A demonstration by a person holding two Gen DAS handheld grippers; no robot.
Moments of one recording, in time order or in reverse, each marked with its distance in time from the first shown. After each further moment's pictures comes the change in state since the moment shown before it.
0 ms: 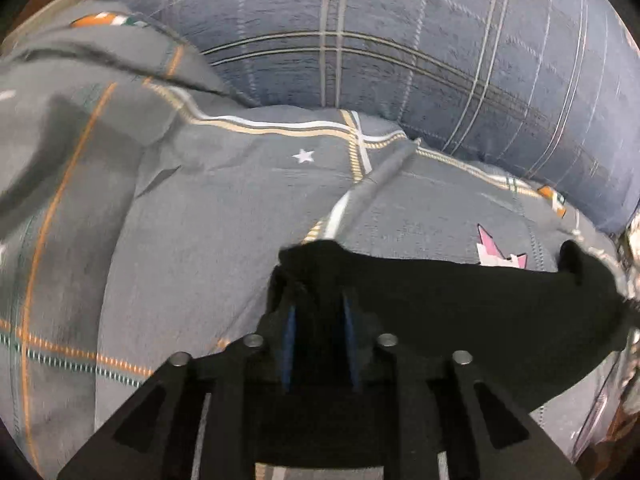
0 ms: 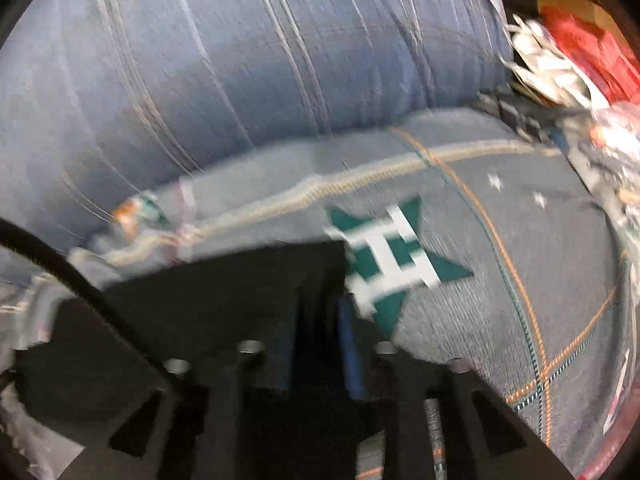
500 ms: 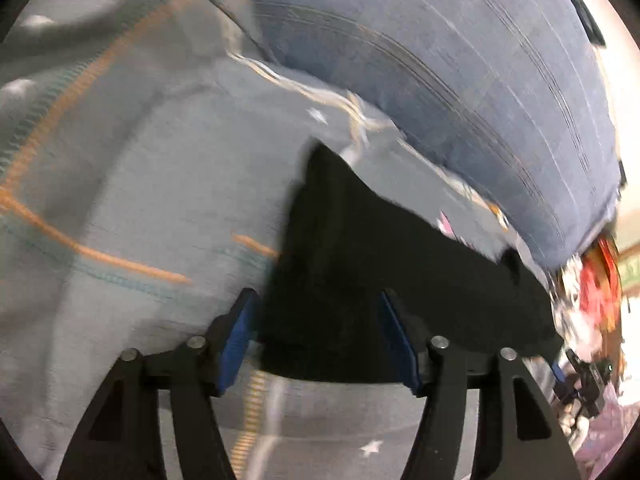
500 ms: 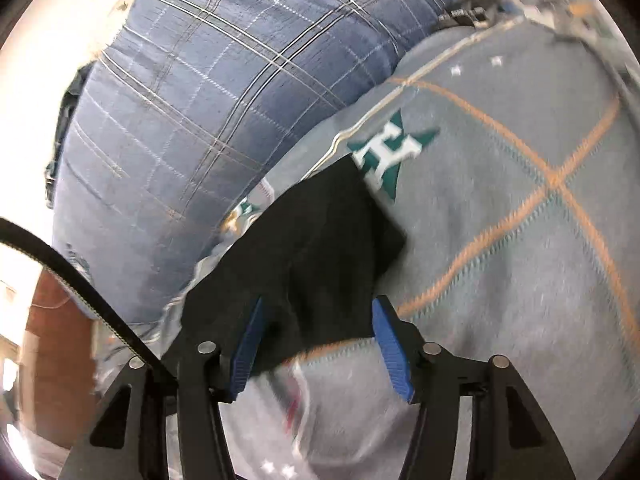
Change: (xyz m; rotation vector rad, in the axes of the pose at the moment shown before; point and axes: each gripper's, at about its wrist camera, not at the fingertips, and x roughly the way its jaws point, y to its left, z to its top) left arm -0.018 0.032 -0.047 -0.165 0.032 -0.250; right arm -0.072 -0.060 -0.099 0.355 -0.035 0.494
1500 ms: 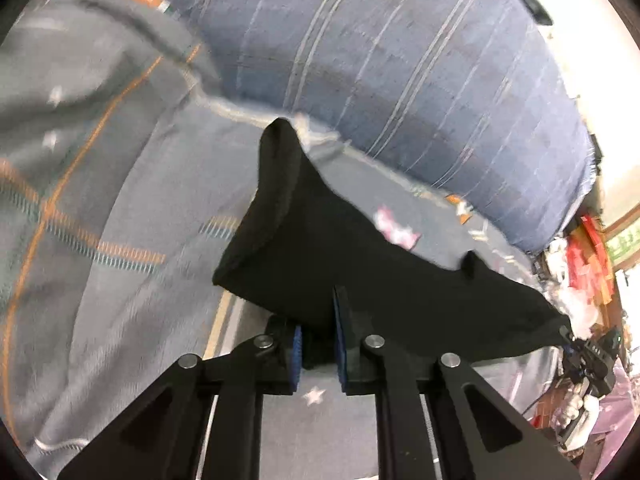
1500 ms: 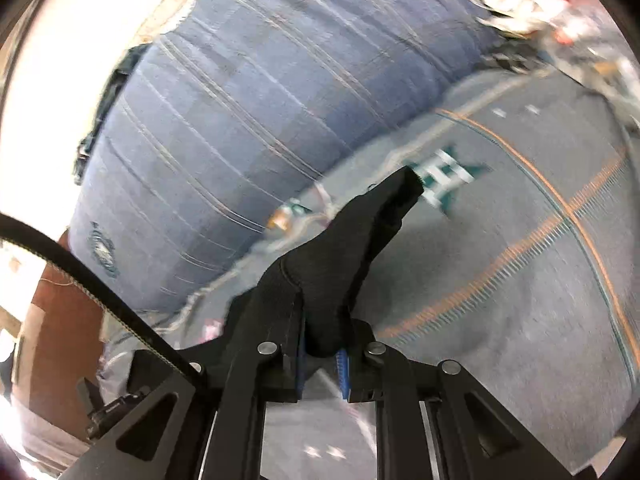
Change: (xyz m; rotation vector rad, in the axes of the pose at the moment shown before) left arm -0.052 -0.037 -0.029 0.045 -0.039 -0.002; right arm -0.029 0.050 -0.016 -0.095 -0.034 0.000
